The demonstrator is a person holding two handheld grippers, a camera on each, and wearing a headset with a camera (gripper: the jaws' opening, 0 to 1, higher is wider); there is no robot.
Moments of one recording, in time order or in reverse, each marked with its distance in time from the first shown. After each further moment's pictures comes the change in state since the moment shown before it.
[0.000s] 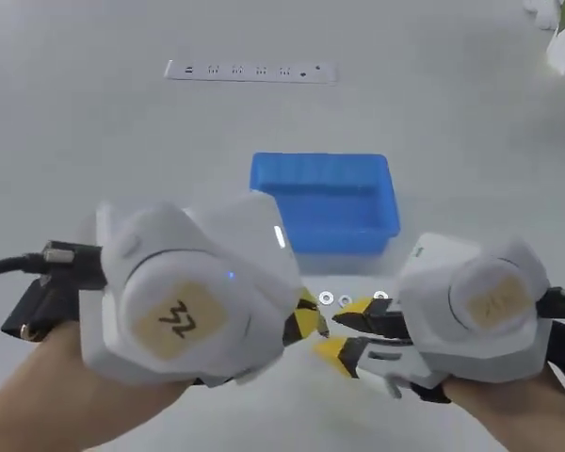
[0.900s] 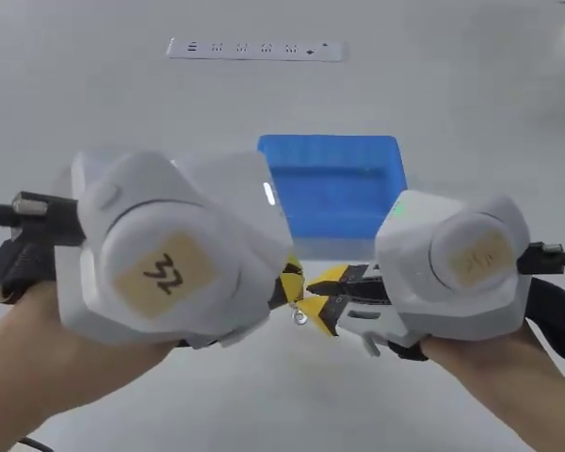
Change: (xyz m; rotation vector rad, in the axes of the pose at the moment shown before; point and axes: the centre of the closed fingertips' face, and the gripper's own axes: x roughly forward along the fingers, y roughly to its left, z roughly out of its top) left arm -0.009 0.023 -0.008 0.016 0.048 0.041; right arm 0.015 0.001 0.027 -0.028 -0.042 0.042
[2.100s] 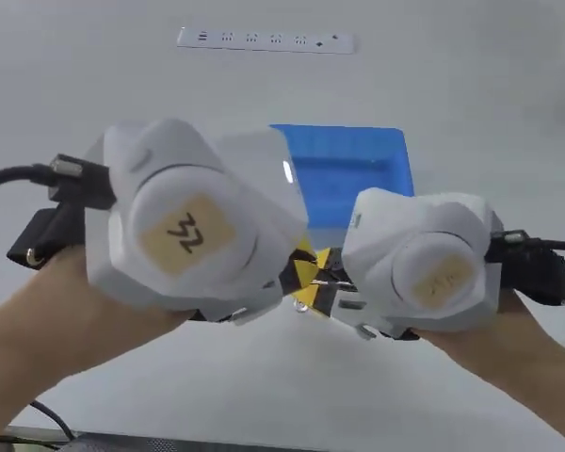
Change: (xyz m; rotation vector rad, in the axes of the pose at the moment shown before) left arm 0.006 -0.006 0.006 -0.036 -0.032 0.002; right arm 0.008 0.006 0.003 -0.364 0.060 0.016
